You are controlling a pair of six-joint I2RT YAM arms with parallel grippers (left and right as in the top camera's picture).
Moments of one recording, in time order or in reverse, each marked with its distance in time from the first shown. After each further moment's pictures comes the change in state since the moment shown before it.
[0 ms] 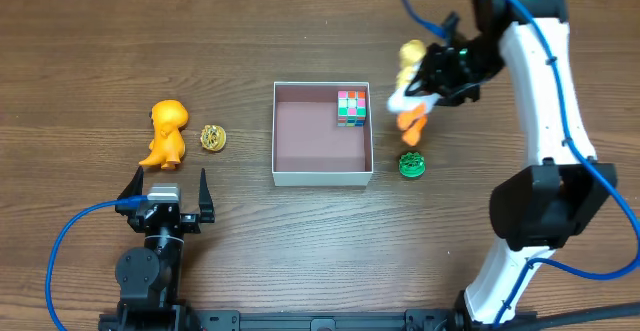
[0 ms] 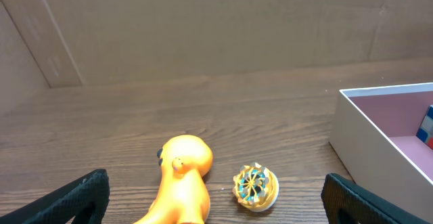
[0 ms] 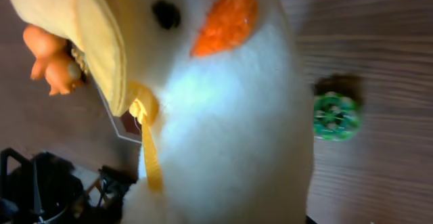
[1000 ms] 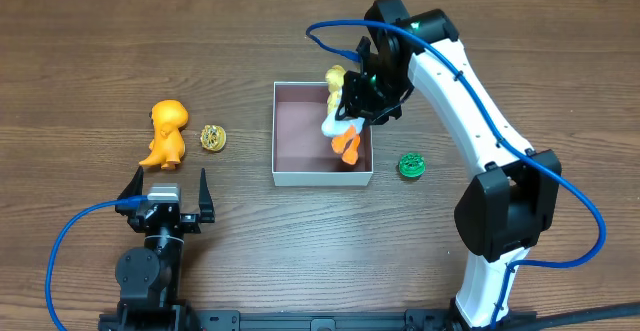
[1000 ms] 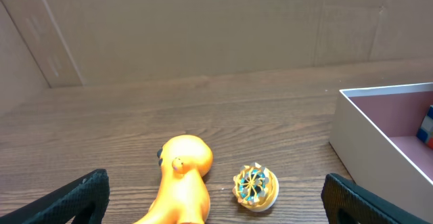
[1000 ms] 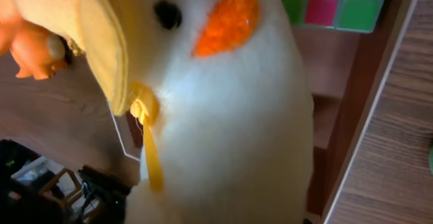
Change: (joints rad) left arm 0.000 0.000 0.000 0.000 0.000 0.000; right arm 0.291 0.000 -0.196 0.273 0.042 0.189
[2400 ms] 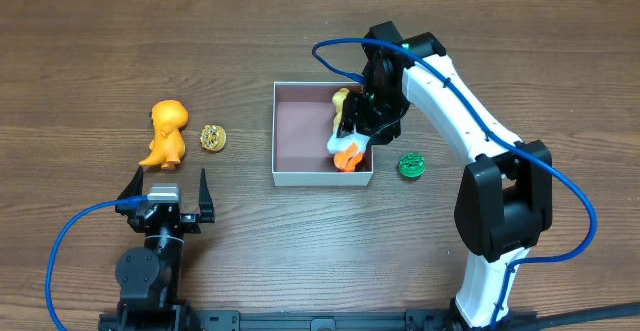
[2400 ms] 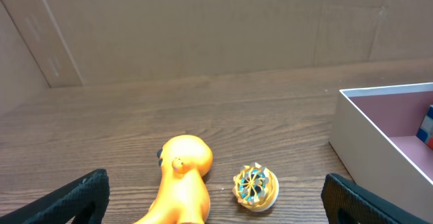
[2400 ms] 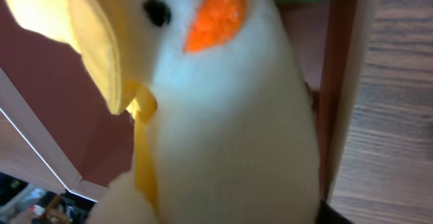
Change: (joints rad) left arm 0.000 0.000 0.000 0.000 0.000 0.000; right arm 0.000 0.000 -0.185 0.113 0.045 0.094
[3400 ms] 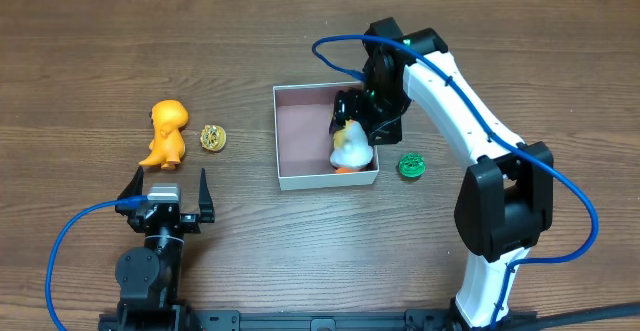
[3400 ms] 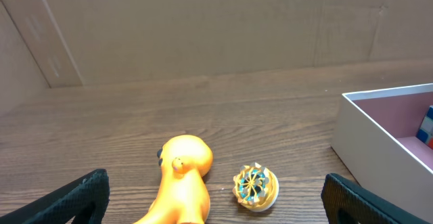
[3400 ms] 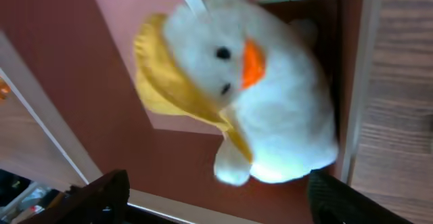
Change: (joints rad) left arm 0.000 0.000 0.000 0.000 0.000 0.000; right arm 0.000 0.000 0.047 -0.038 0.000 0.002
